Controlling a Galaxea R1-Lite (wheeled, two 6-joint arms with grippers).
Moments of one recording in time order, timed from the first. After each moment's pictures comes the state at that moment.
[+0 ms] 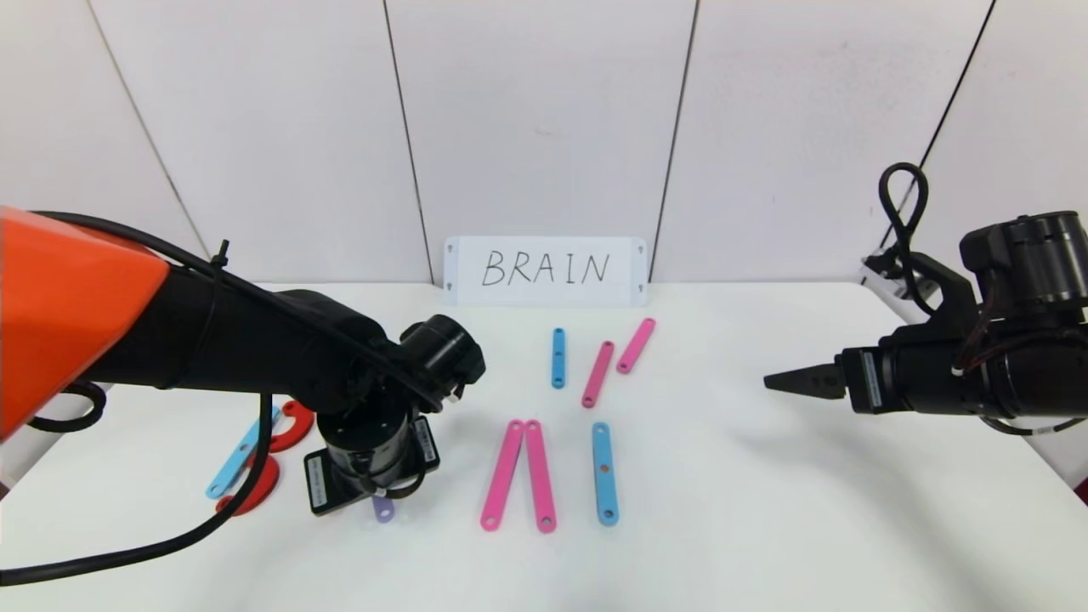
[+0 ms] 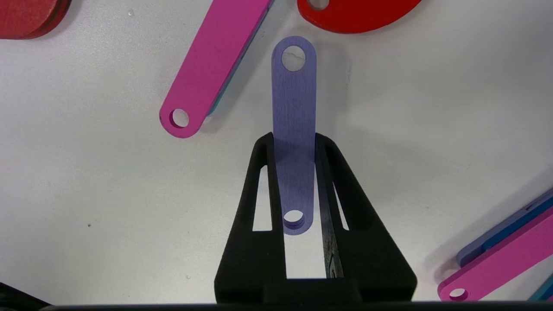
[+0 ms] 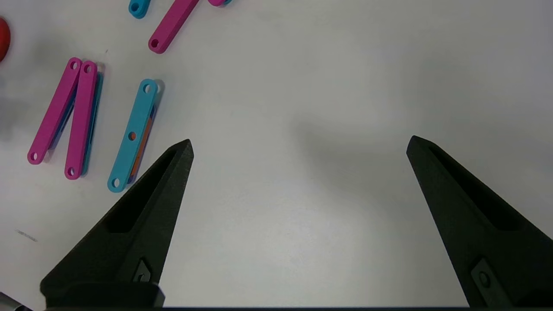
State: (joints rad) left arm -0.60 1.96 -1.24 0.62 0.39 -1.05; right arm 0.12 1.60 -0.89 0.02 0.31 0.05
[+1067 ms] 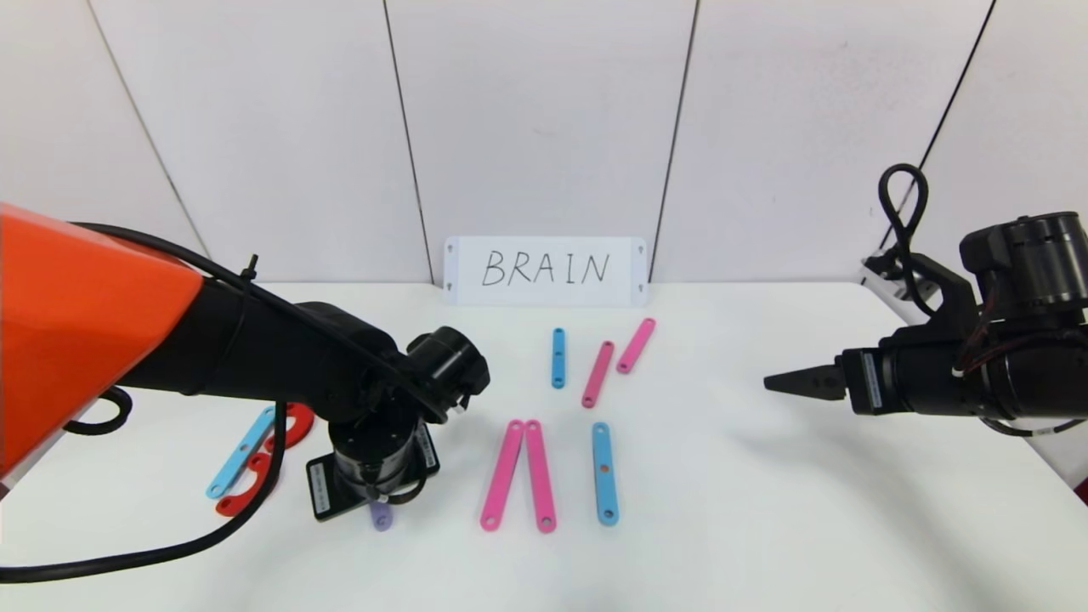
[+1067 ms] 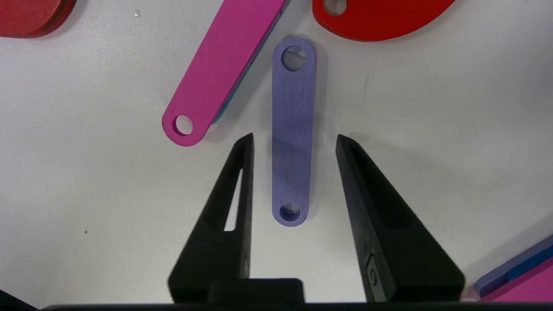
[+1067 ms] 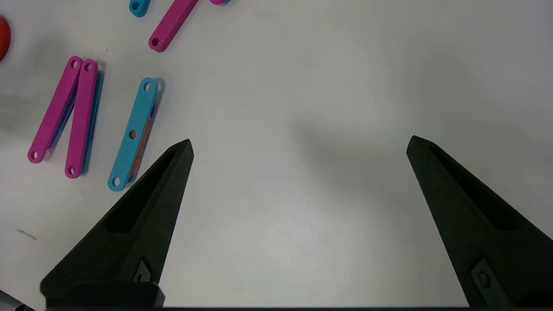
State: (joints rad) left arm -0.60 1.99 -1.22 0.60 0.43 -1.08; right arm 0.12 1.60 -0.89 0.02 0.31 0.05
